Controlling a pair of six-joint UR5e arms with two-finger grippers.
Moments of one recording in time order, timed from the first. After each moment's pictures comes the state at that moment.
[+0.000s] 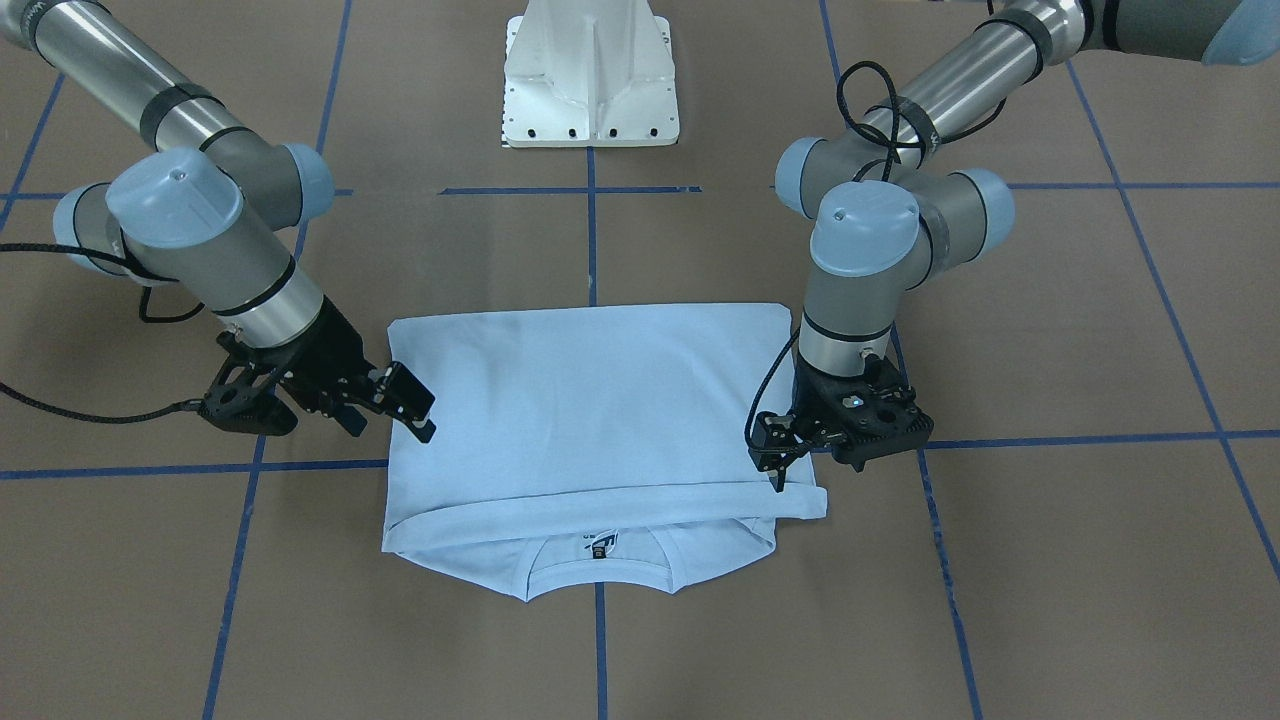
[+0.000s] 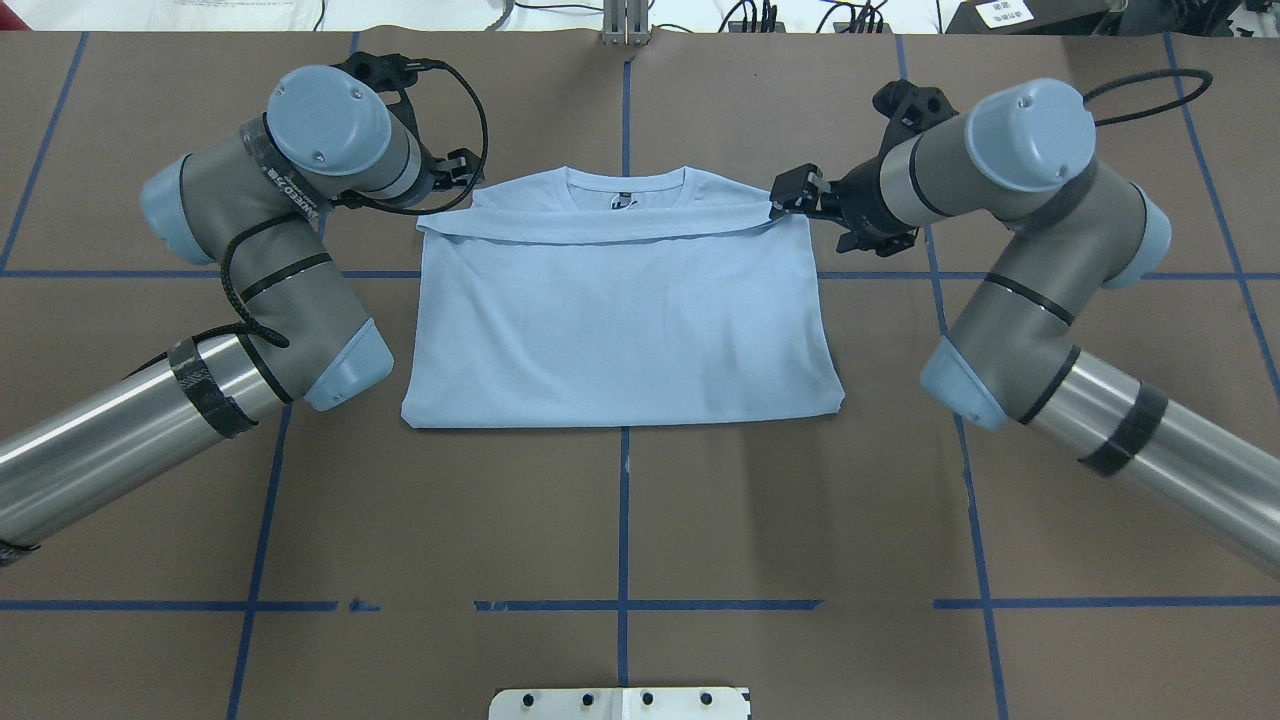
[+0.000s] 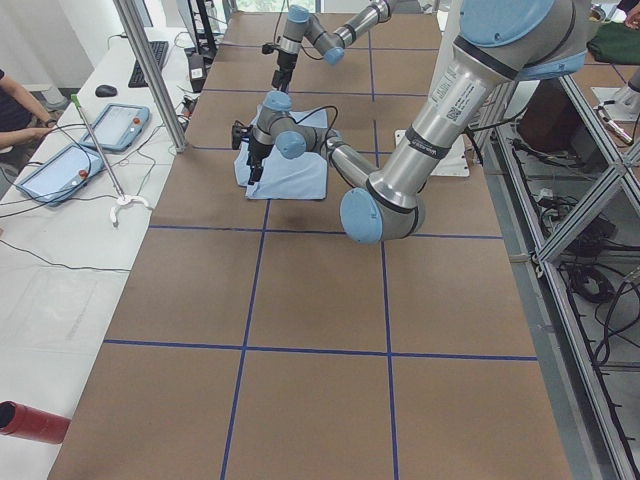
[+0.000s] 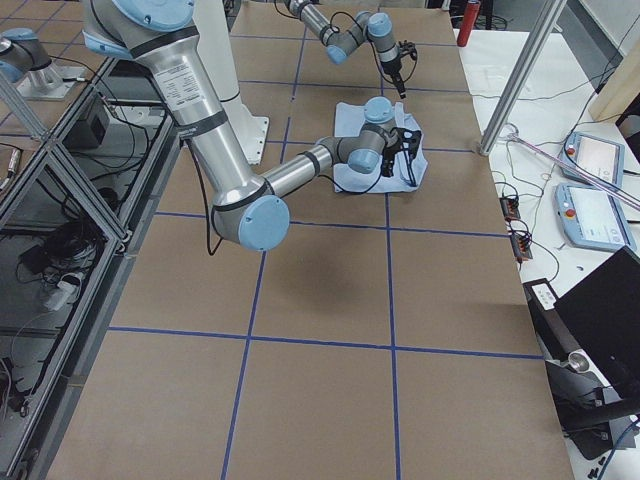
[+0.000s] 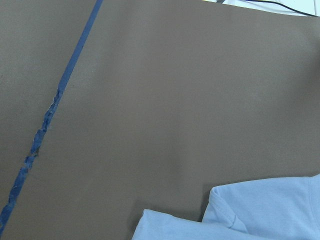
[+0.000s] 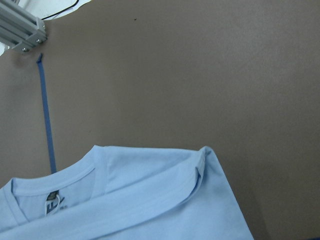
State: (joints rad) left arm -0.76 -2.24 -1.41 -1.89 -1.68 -1.26; right arm 0.77 -1.14 1.58 -0.93 1.96 1.47
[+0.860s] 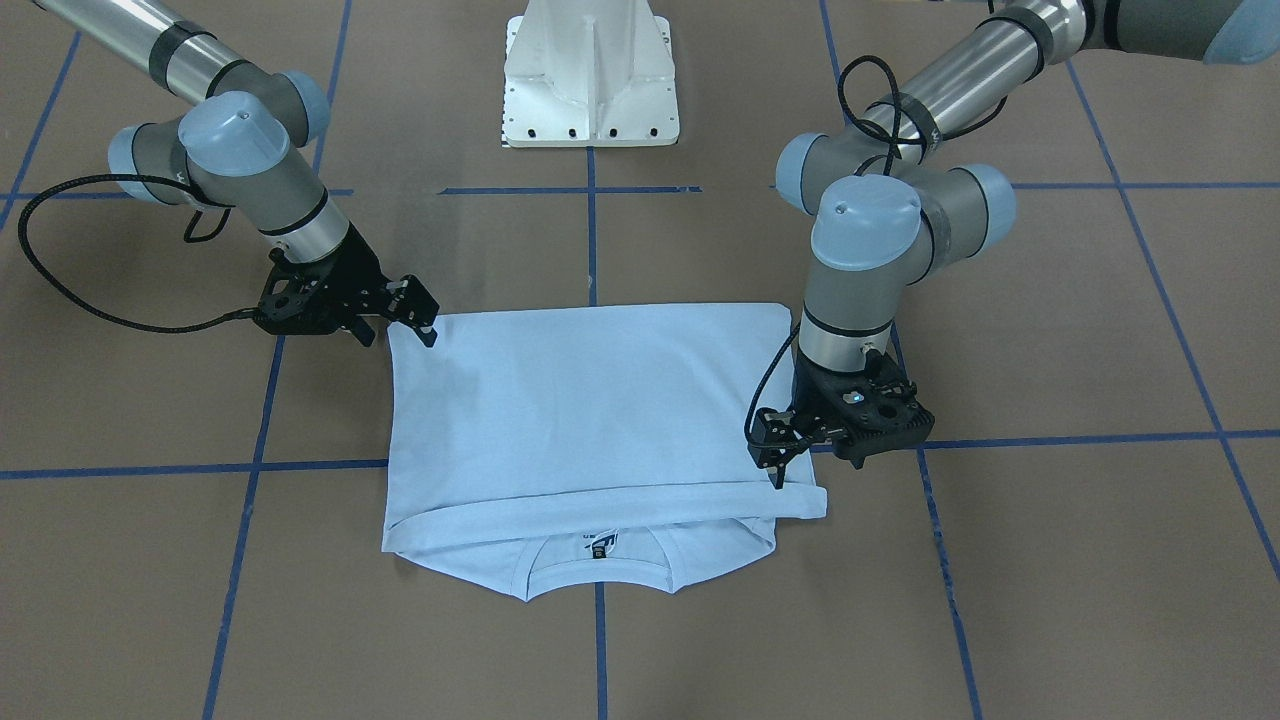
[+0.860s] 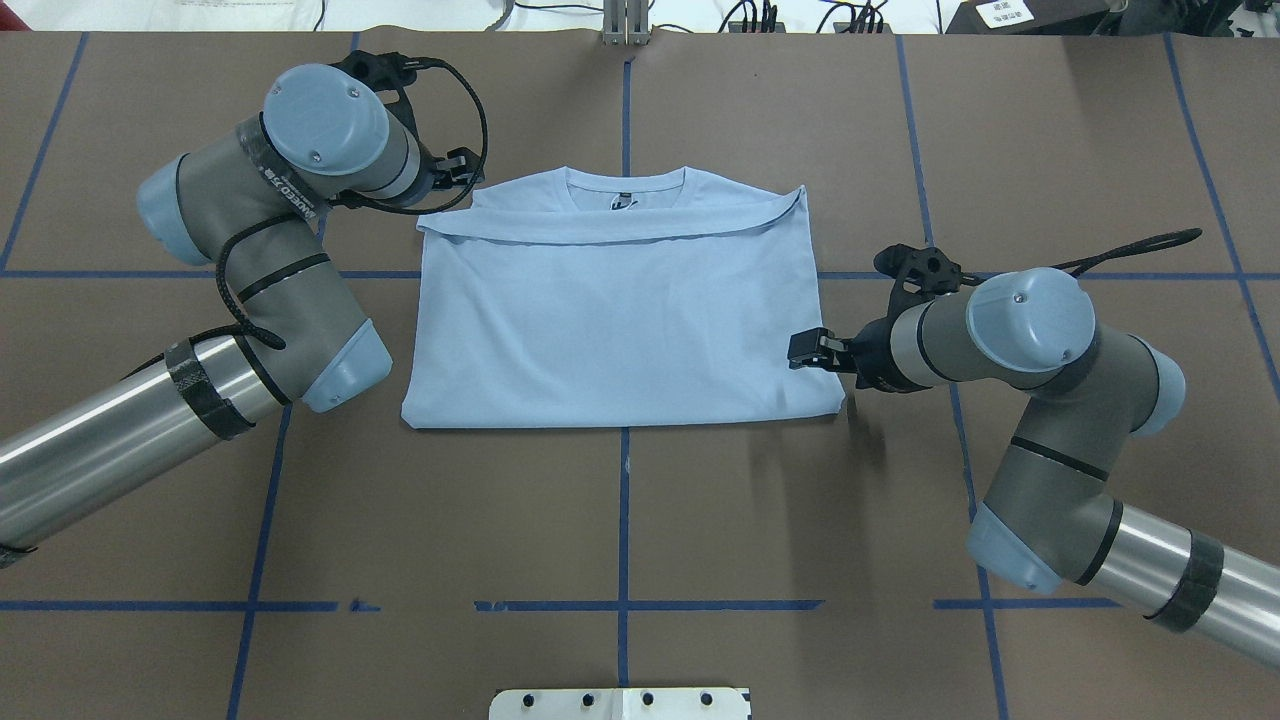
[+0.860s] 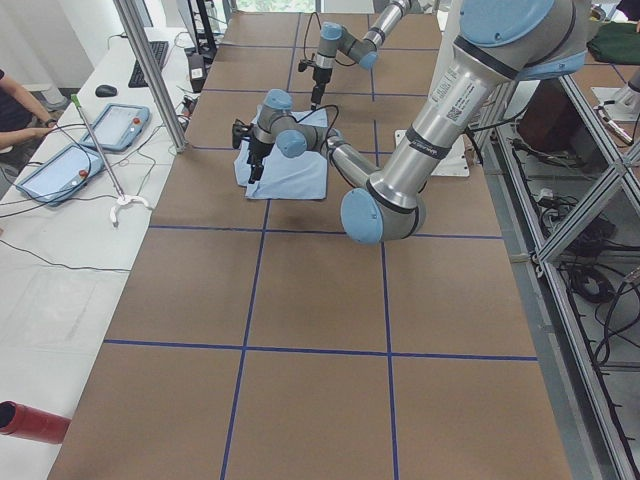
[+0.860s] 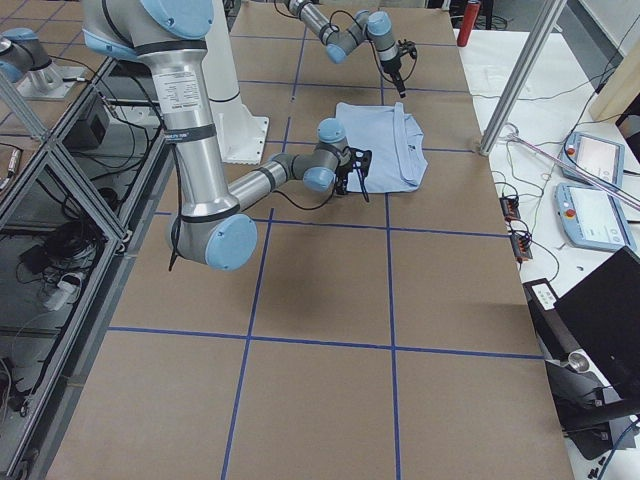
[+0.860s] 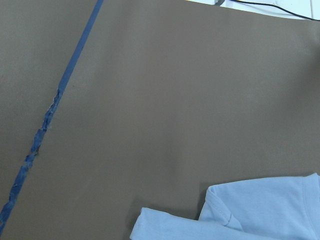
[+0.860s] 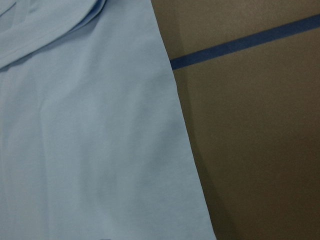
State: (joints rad) left arm -0.76 -2.24 -1.43 -1.89 -1.68 -1.26; right arm 0.60 -1.31 1.69 -0.94 1.87 1.45
